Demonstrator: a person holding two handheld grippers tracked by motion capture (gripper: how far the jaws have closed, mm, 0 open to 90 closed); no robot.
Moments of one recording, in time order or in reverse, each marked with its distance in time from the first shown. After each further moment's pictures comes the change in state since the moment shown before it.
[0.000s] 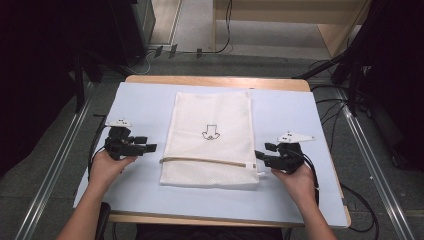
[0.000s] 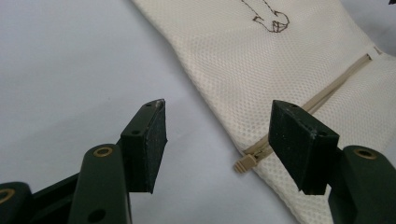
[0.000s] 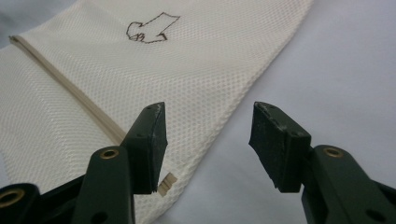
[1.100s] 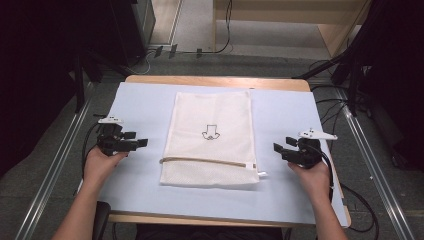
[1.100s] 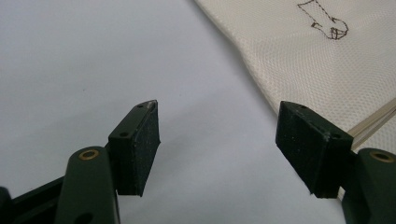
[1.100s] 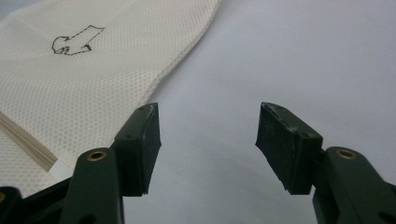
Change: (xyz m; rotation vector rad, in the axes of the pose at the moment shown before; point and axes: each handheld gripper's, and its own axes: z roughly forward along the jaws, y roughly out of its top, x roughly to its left) left arm 0.027 -0.004 -0.004 -0.021 0.111 -0.033; right arm -0.047 -0.011 -0.017 -0.048 -0.133 0.084
